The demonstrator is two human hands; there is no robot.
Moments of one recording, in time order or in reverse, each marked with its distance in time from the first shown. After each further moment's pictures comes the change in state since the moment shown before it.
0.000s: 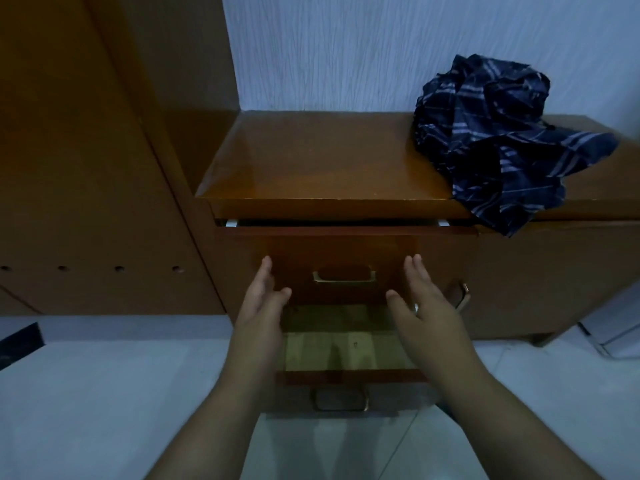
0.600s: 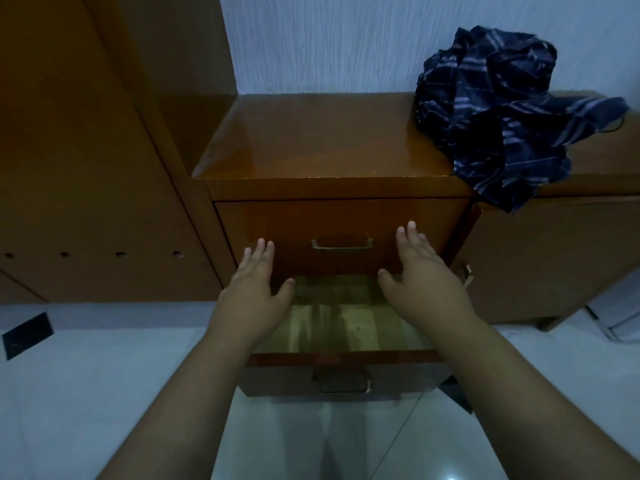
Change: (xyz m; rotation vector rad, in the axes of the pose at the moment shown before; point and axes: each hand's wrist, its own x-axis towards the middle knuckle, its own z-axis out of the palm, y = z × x) left_hand 0.050 -0.024 -0.032 1.098 -0.090 0.228; right_hand 0.036 0.007 0.002 -0.446 -0.078 -0.047
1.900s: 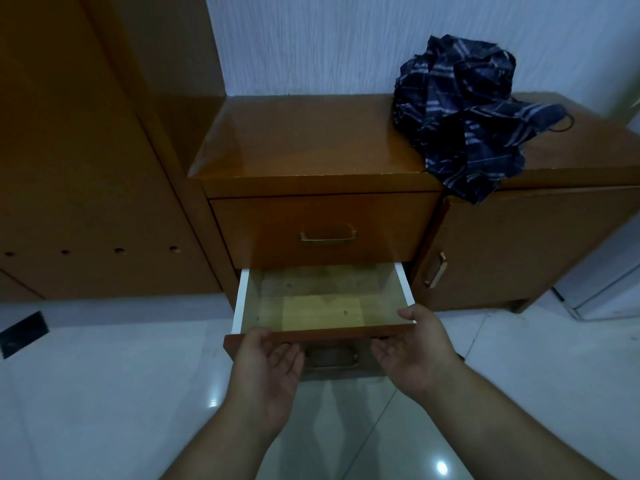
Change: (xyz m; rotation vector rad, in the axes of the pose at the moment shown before) left_hand -0.106 0.043 0.030 -1.729 -0.001 -0.923; right_hand -0.082 0.010 0.038 1.883 -0.101 1.017
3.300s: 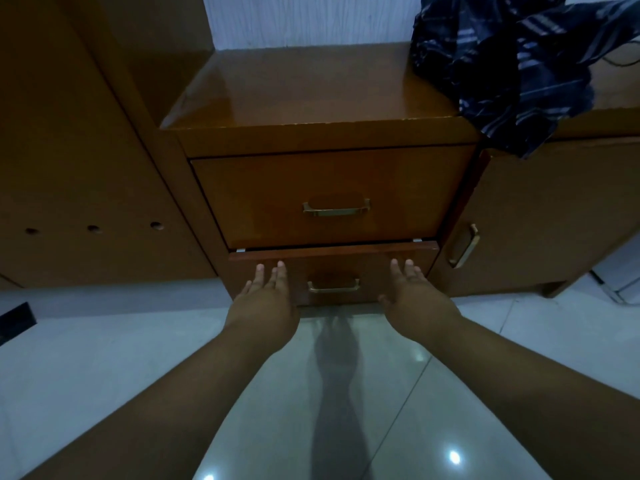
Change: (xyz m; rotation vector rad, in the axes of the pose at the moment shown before) left_hand 0.124 0.031 -0.006 2.284 -0.027 0.717; right_hand 0.122 -0.015 -0.010 -2.095 0.088 -0.683
